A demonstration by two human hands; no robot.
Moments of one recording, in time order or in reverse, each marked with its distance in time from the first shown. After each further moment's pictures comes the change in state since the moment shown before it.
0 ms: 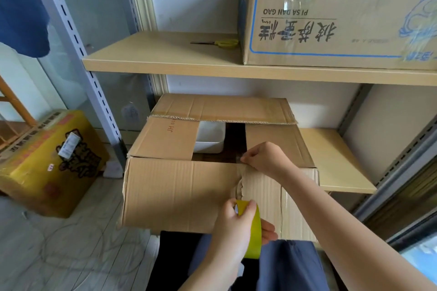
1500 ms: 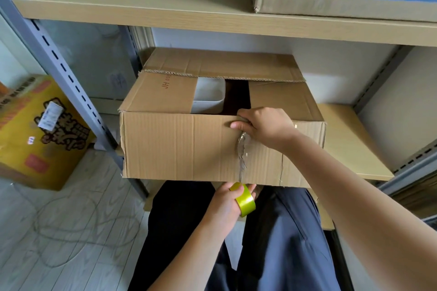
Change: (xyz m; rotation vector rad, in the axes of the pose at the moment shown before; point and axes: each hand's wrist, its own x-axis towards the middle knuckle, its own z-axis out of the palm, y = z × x) left_hand 0.159 -0.072 -0.027 -0.473 -0.041 -0.131; right_hand 0.077 0.025 0.010 -0.572 0.093 -0.563
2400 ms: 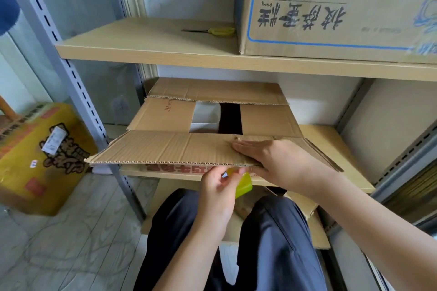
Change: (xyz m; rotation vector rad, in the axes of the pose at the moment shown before) left_hand -0.089 0.056 0.052 0.531 -0.008 0.664; right_hand -0.083 -0.043 -0.086 0.029 -0.046 -0.183
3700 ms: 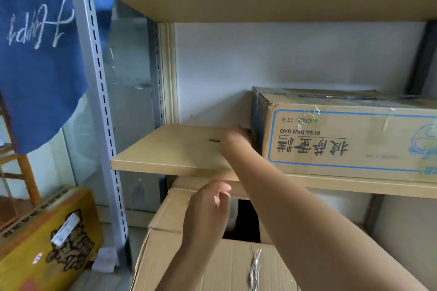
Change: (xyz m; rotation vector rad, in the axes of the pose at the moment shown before) left_hand 0.098 0.147 -0.039 0.689 0.159 0.461; right_hand 0.244 -0.022 -0.137 -0.506 -0.089 0.440
